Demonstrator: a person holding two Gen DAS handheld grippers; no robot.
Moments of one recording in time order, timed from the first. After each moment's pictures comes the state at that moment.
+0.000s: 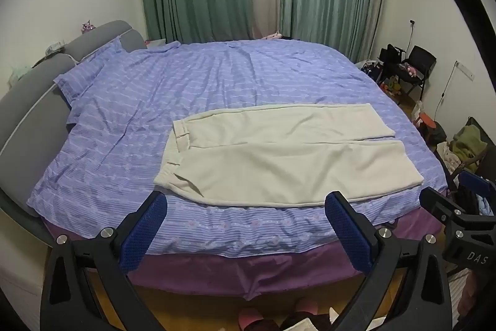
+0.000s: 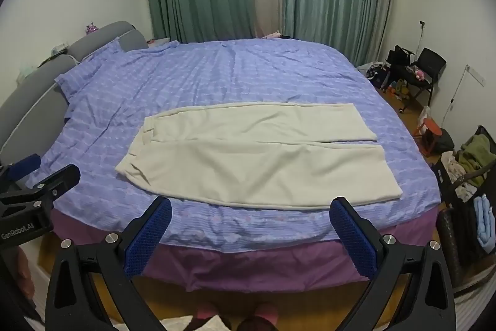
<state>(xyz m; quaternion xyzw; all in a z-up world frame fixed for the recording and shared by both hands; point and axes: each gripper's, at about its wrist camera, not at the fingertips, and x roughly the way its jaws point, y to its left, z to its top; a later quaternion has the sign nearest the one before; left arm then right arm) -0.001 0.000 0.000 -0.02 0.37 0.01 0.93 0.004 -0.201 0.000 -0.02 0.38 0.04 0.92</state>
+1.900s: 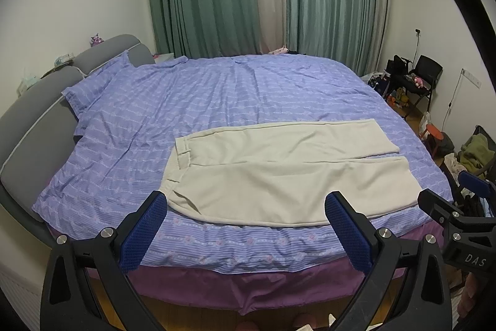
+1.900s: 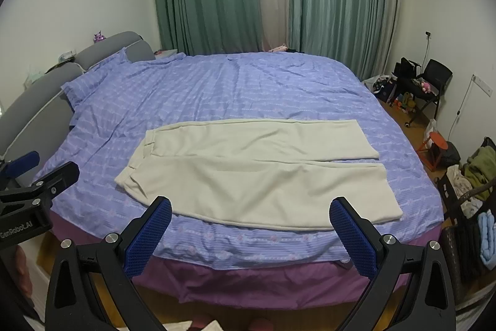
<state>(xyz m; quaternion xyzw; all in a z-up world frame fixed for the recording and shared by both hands) 0.010 -0.026 0.016 0.00 0.35 0.04 0.94 0.025 -0.230 0.008 -0.02 0.36 0.06 0.93</state>
